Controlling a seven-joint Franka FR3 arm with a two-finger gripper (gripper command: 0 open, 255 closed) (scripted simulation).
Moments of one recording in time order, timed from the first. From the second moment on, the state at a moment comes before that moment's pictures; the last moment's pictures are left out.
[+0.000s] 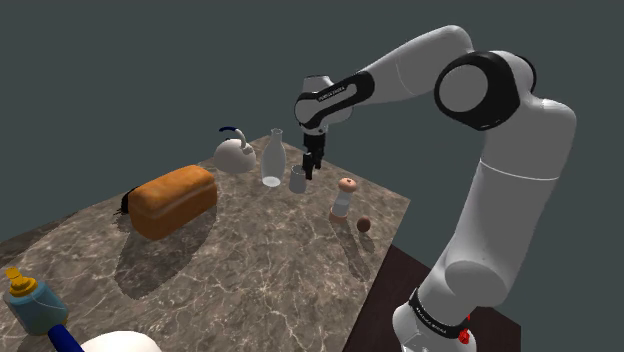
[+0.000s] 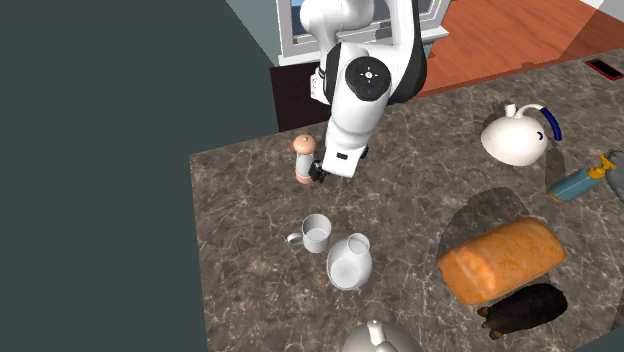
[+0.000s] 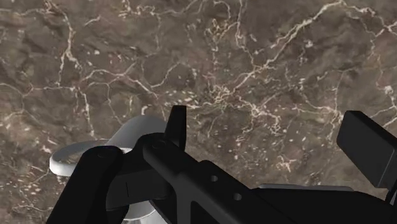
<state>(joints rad) -0.03 0.21 -0.21 -2.01 -0.03 2.06 -0.51</state>
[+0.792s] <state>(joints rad) -0.07 0.59 -0.20 -1.64 -0.01 2.09 -0.61</state>
